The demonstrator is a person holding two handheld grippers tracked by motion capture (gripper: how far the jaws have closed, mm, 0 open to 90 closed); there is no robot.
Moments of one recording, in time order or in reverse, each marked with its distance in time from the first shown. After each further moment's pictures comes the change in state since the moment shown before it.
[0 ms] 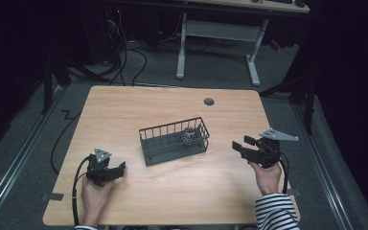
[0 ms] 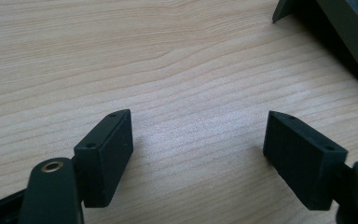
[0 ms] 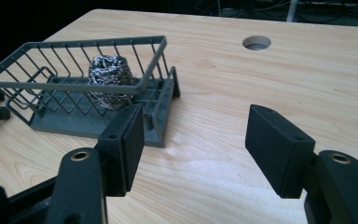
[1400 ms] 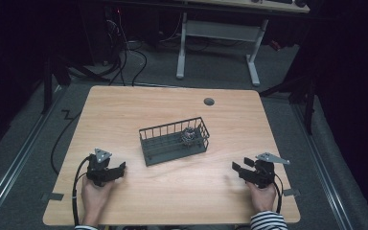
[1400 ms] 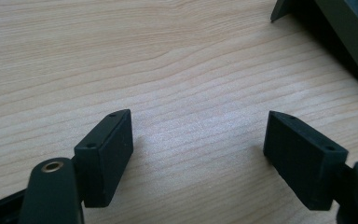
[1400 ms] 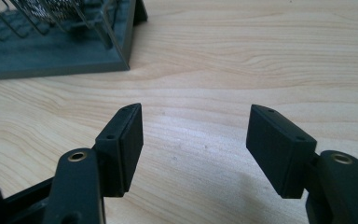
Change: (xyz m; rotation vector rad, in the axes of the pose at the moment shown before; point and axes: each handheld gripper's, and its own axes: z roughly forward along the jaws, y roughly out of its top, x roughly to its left) left arm 0.000 0.000 0.000 0.000 -0.003 0.004; right arm -0.012 -0.085 0.022 0.074 -0.073 0.073
